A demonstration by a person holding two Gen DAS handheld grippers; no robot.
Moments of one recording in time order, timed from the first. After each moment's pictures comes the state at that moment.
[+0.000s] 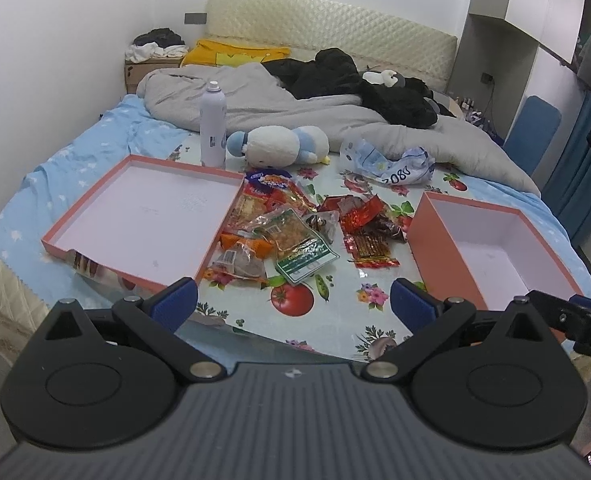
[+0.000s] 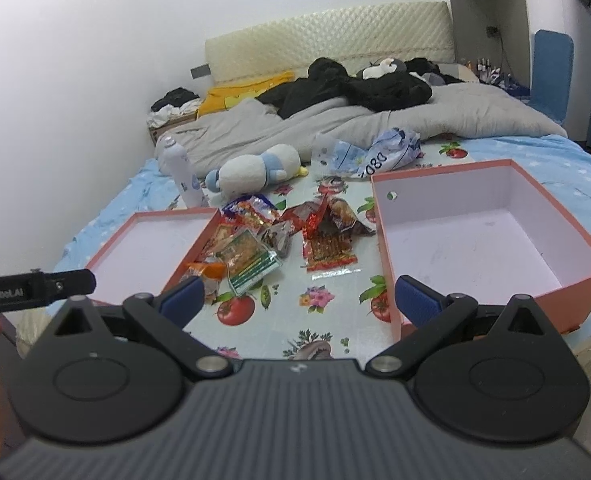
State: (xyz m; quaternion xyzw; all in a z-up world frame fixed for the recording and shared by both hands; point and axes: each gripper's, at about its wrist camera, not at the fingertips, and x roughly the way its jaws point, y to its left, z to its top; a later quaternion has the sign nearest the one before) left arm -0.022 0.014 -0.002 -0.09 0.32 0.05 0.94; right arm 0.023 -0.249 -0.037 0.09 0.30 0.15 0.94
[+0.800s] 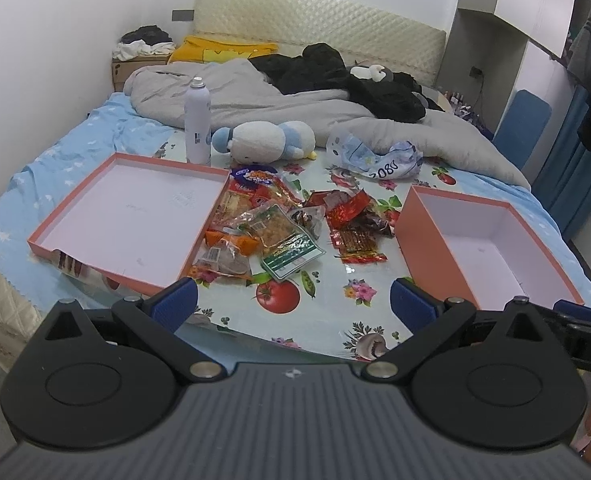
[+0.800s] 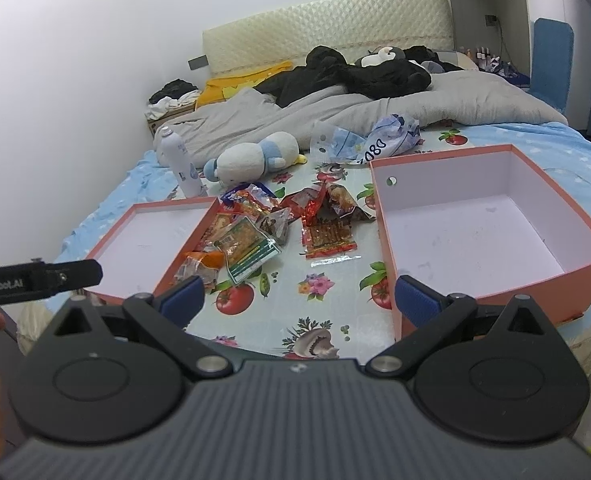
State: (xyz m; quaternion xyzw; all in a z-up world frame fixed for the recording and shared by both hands) left arm -0.016 0.005 -0.007 -0.09 0.33 0.04 0.94; right arm 0.024 -0.250 -0.050 0.09 0.31 0.14 0.93
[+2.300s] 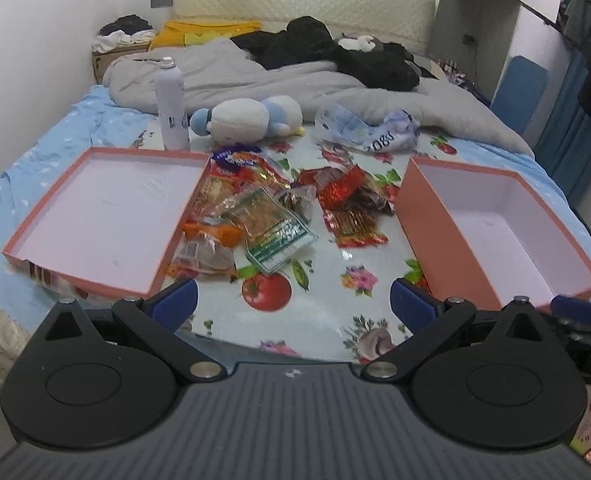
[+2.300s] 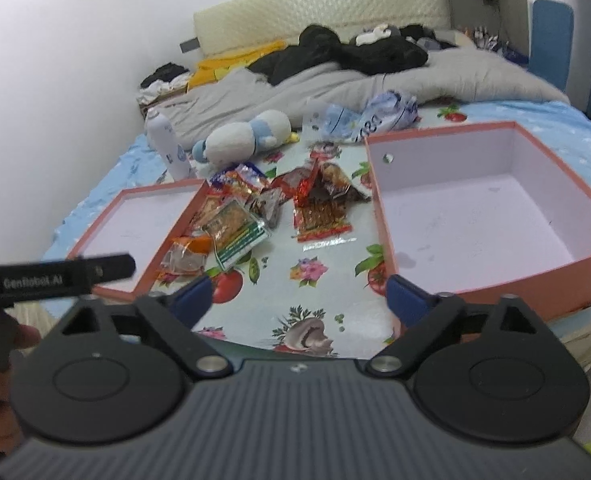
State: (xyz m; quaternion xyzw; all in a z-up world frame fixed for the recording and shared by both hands) left arm 0.044 -0.009 -0.042 -0.06 0.36 0.01 0.93; right arm 0.055 -0.248 -0.073 0.09 0.35 0.14 0.92
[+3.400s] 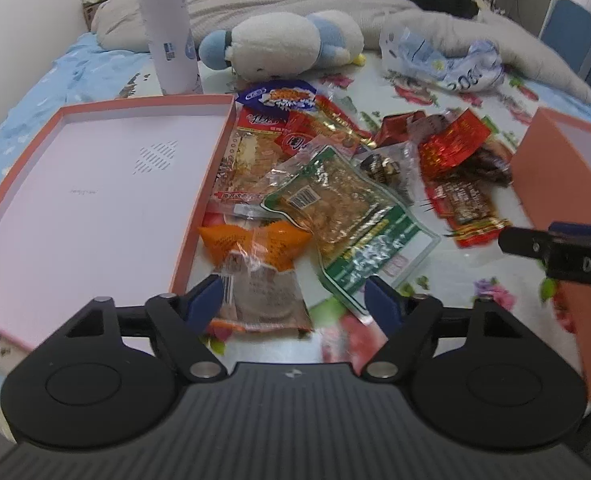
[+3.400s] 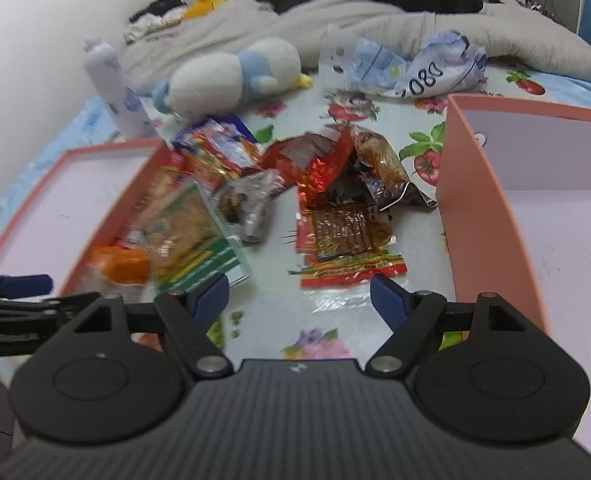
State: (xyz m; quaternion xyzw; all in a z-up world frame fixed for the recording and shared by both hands) left arm 0.240 0.073 -0.178 -0.02 0.46 0.03 0.89; right arm 0.269 -0.166 -0.185 0.04 0.43 0.16 0.89
